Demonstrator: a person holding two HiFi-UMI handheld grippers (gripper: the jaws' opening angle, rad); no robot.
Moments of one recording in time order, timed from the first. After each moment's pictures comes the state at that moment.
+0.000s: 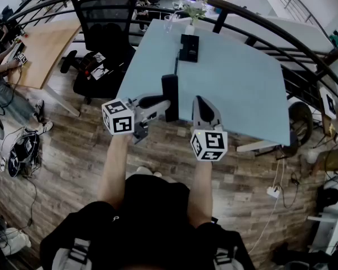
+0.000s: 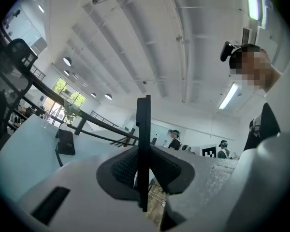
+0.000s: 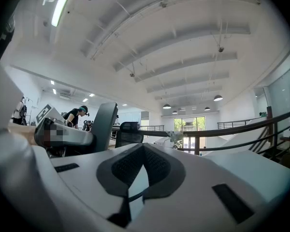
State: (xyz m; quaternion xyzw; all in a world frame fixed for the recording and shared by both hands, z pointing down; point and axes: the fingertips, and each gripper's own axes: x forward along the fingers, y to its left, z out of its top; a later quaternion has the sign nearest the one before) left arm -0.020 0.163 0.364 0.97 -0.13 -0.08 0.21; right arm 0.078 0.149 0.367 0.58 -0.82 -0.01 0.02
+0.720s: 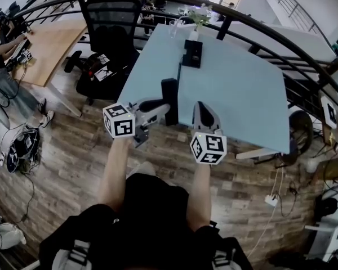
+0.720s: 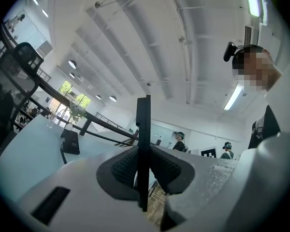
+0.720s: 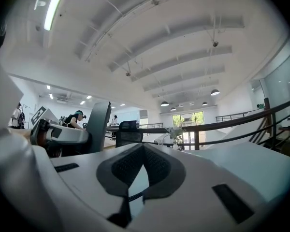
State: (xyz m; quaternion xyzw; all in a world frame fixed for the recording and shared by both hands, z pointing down) left arm -0.023 0.167 0.370 0.96 -0.16 -0.08 0.22; right arm 0.087 0.150 0.385 0.58 -0.81 0.04 0.01
